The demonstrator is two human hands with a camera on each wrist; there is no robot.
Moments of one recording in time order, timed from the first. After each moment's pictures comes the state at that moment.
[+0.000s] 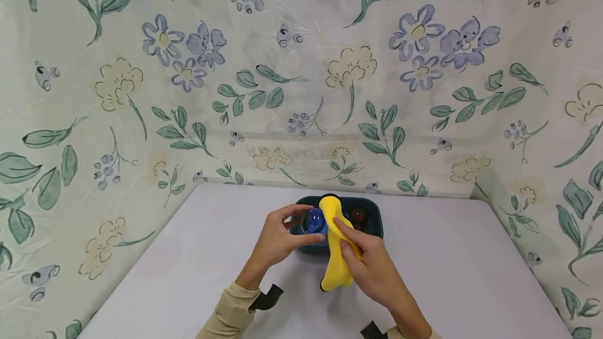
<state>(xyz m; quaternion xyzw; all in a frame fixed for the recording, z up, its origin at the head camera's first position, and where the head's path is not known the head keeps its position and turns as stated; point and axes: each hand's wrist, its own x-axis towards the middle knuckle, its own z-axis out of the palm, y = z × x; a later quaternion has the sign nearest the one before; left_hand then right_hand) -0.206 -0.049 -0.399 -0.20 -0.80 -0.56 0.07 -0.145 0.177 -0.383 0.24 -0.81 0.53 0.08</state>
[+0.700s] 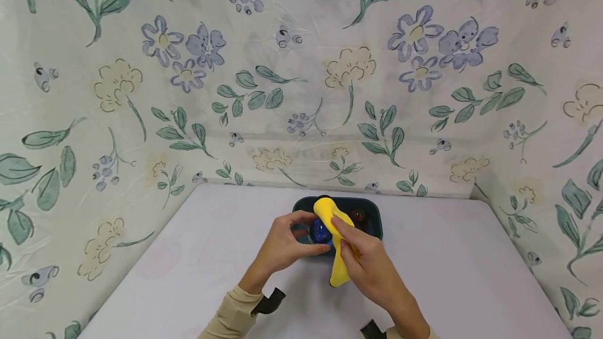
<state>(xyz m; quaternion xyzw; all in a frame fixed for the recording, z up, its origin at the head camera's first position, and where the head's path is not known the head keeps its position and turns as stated) -0.200 -0.039 -0.400 -0.22 -0.81 -0.54 0.04 -0.147 0.176 -0.386 0.27 -0.83 0.46 0.16</state>
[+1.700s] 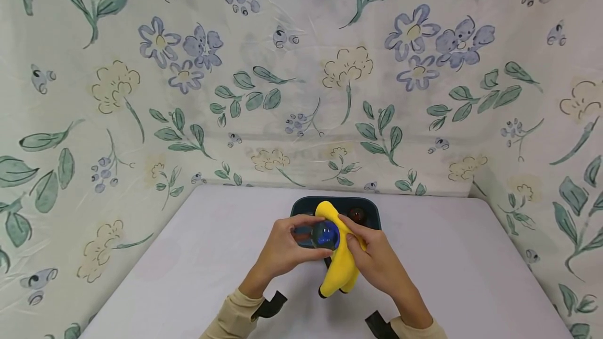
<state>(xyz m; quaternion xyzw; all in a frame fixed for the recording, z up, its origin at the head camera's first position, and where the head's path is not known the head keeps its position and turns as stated) -0.189 -0.033 -0.395 -0.25 -0.79 -0.55 0.04 -0.164 0.193 -0.393 0.24 -0.83 0.51 0.07</state>
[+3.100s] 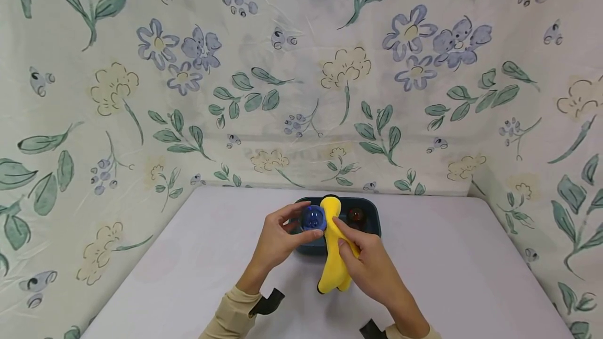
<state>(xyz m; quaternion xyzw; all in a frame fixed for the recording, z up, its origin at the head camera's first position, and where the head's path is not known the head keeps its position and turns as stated) -0.200 -0.039 -0.397 -0.17 -0.79 -0.59 0.07 -0.147 0.180 -0.382 0.23 -0.82 0.52 0.08</state>
